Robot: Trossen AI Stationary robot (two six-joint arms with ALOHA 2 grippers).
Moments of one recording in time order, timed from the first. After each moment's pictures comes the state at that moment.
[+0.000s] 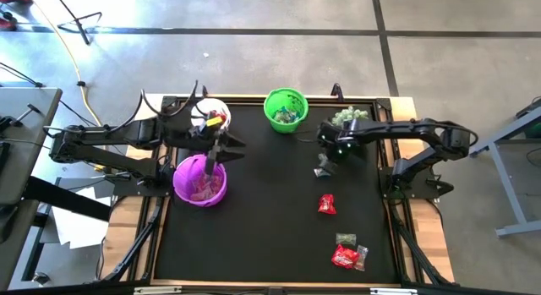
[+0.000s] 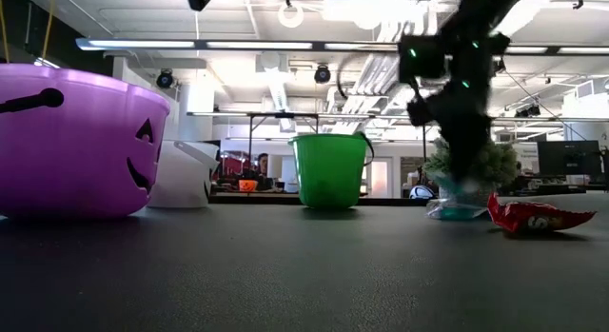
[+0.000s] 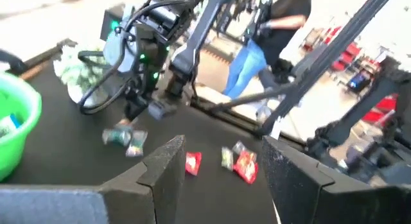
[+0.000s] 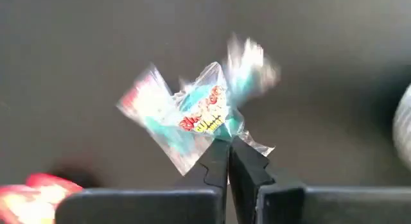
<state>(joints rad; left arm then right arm) 0.06 1.00 0.98 -0.20 0.13 -0.42 -0.35 1.45 0.87 -0.80 -0.09 0.26</state>
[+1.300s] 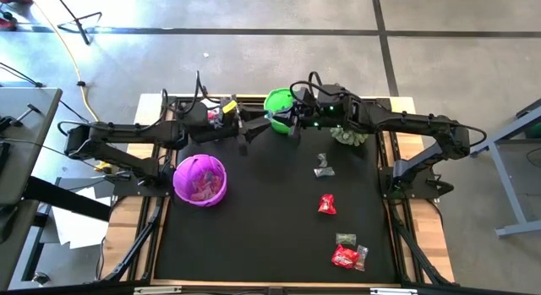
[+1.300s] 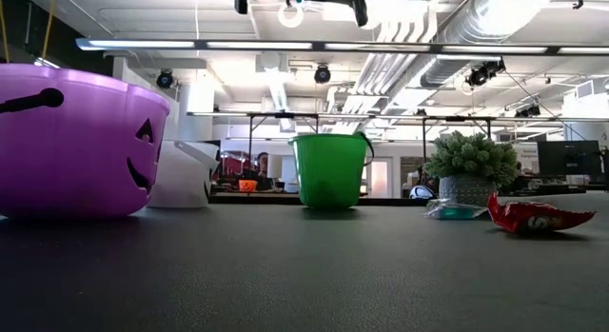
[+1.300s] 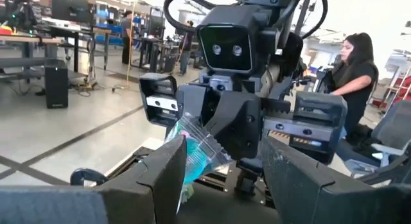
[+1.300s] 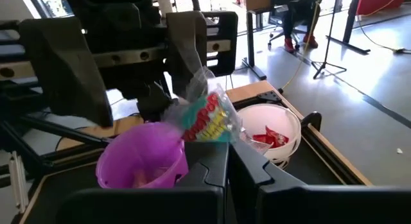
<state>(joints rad) 0.12 1.24 0.98 0.33 -0.13 -0.18 -0.21 1.45 1.34 -0.12 -0.04 0.15</state>
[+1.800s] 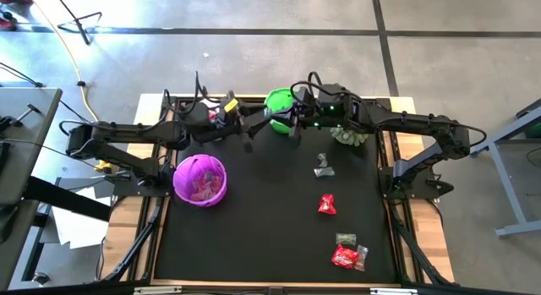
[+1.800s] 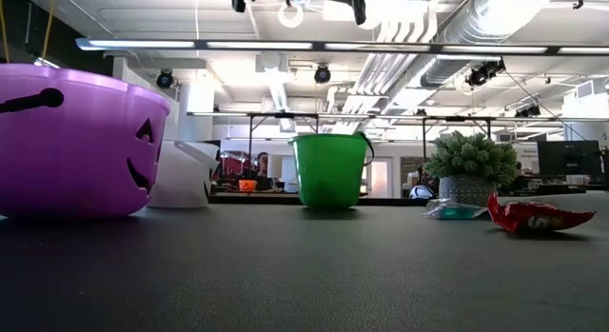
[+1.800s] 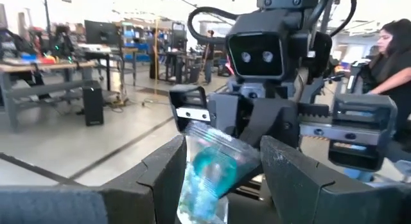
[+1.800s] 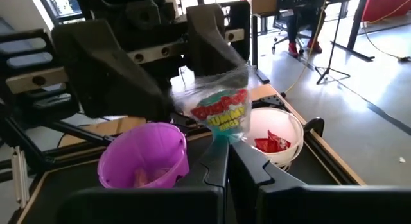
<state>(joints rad) 0.12 1.25 0.98 0.37 -0.23 -0.06 -0.21 1.45 1.34 -0.11 -0.06 0.12</state>
